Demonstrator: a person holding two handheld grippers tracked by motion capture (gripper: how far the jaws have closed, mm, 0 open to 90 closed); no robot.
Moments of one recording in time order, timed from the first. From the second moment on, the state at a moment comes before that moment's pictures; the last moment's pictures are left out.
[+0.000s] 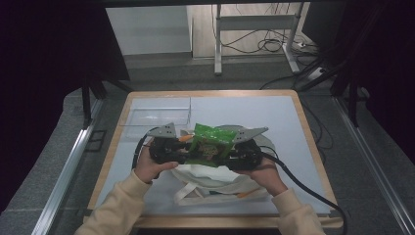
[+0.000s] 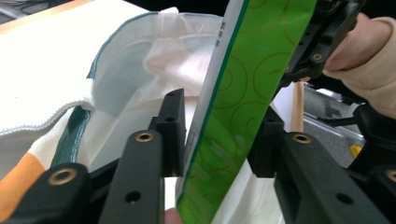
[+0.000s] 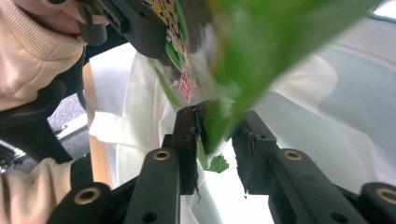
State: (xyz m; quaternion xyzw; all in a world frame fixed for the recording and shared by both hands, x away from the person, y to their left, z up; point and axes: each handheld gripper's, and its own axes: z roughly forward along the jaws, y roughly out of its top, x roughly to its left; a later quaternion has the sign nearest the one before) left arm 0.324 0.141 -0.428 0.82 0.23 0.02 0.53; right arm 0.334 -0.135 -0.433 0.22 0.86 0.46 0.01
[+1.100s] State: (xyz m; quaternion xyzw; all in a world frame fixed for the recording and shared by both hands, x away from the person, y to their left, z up) left arm 0.326 0.138 -0.436 0.82 0.23 0.02 0.52; right arm 0.339 -0.142 -0.432 0.20 0.85 0.48 -0.03
